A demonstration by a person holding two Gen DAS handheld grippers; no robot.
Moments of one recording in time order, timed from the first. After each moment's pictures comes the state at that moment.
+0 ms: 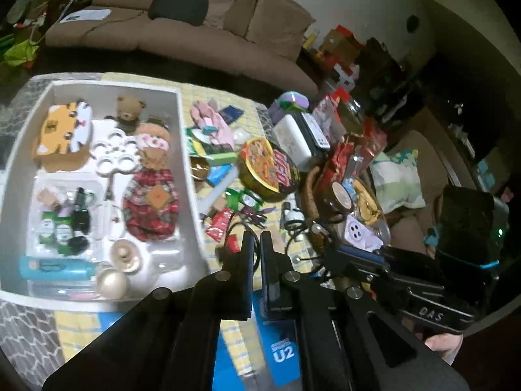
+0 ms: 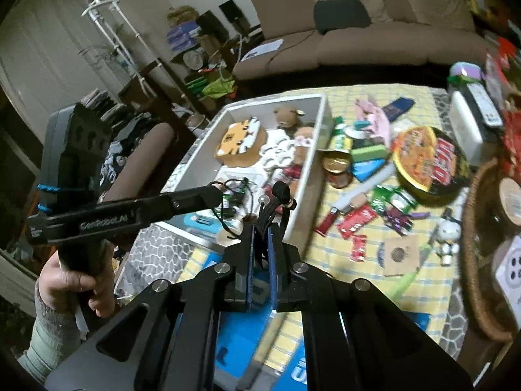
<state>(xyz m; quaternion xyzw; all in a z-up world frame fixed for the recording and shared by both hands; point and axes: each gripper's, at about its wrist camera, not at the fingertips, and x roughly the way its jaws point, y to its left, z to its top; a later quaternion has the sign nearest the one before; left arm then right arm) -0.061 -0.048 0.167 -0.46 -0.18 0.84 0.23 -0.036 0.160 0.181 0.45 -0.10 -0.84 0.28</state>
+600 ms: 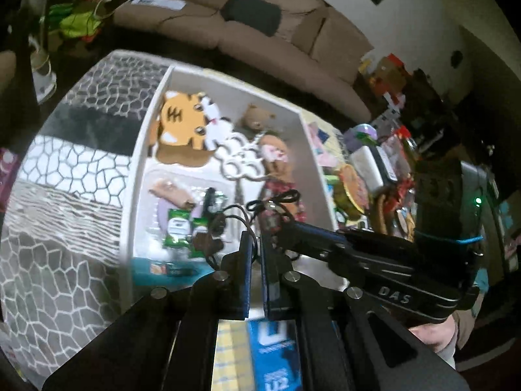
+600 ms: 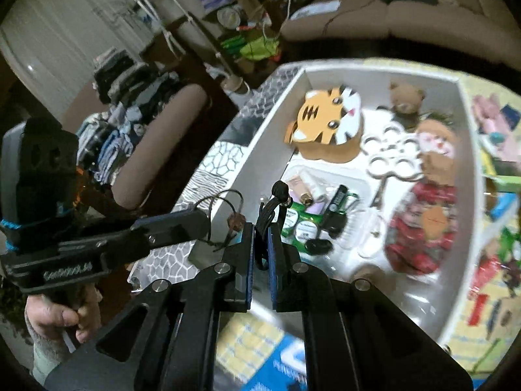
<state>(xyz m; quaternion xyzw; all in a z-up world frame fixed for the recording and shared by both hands) -0.083 -0.237 0.109 -0.47 -0.22 0.84 0.14 -0.129 -0.065 0.096 0.51 -0.07 -0.79 0.34</state>
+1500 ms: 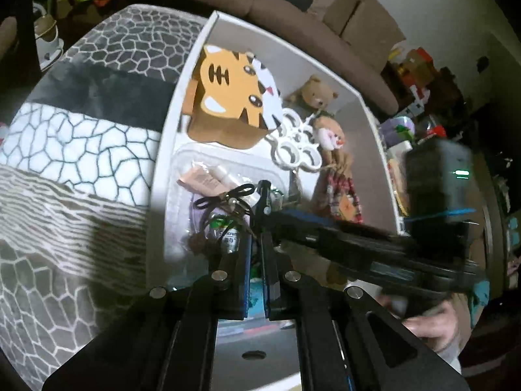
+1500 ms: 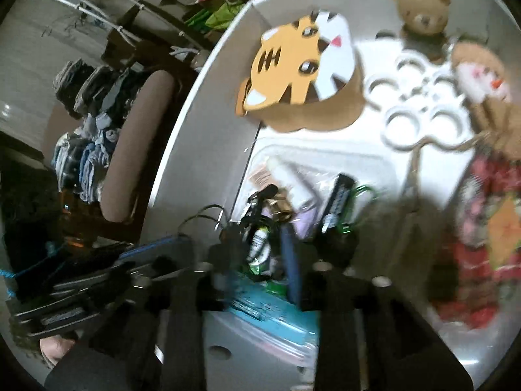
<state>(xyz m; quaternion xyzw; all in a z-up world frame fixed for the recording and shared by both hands) -0.145 -0.259 0.018 -0.53 -0.23 0.81 0.12 -0.208 -0.082 -0.010 0.58 -0.13 -0.74 0.31</state>
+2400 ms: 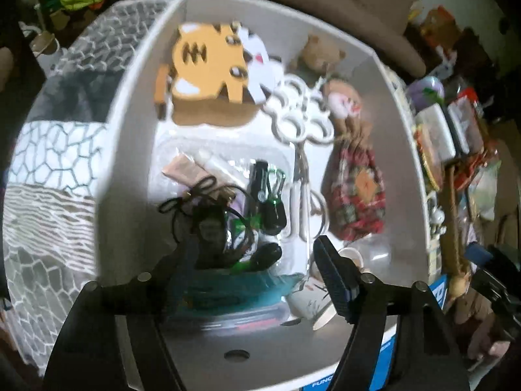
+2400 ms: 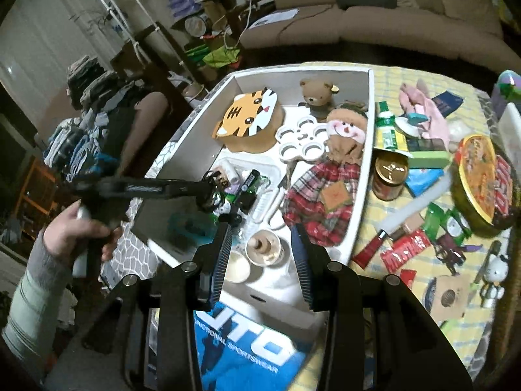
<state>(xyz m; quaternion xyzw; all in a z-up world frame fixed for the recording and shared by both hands) -0.166 -0.204 0.021 -0.60 -0.14 0.78 0.08 -0.103 0.067 0.112 0.50 -0.05 -0.82 0.28</state>
